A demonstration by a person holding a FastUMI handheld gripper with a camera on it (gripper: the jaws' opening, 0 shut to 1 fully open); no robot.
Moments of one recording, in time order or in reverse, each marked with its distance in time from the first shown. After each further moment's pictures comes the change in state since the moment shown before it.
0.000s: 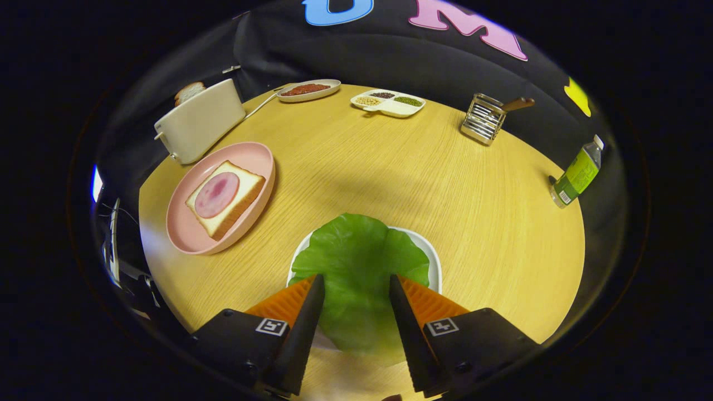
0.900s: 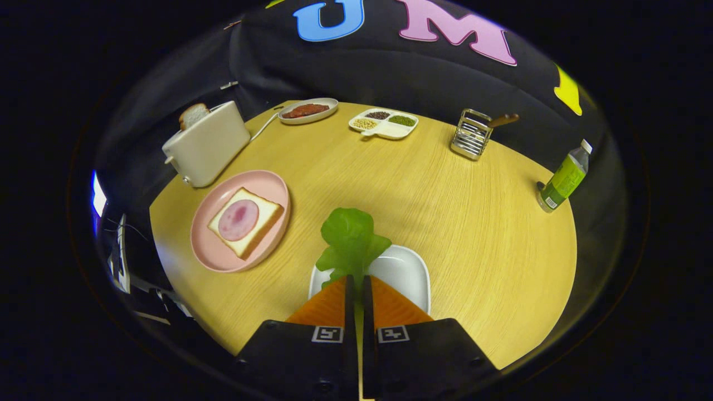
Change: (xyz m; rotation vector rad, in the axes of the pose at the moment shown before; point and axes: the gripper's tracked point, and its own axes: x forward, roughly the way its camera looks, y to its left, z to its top) arm -0.055 0.016 0.047 0.050 -0.109 0.012
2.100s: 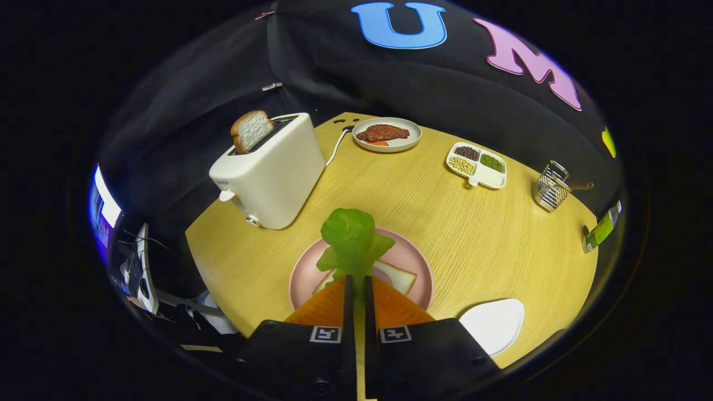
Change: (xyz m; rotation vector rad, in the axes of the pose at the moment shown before) arm 0.043 0.187 0.082 -0.065 -0.013 0.114
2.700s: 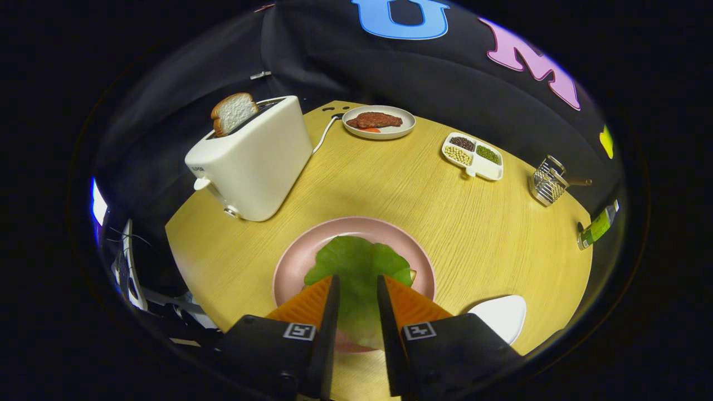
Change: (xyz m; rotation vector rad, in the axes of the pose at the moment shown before) arm 0.024 -0.003 -0.015 -0.007 0.040 -0.071
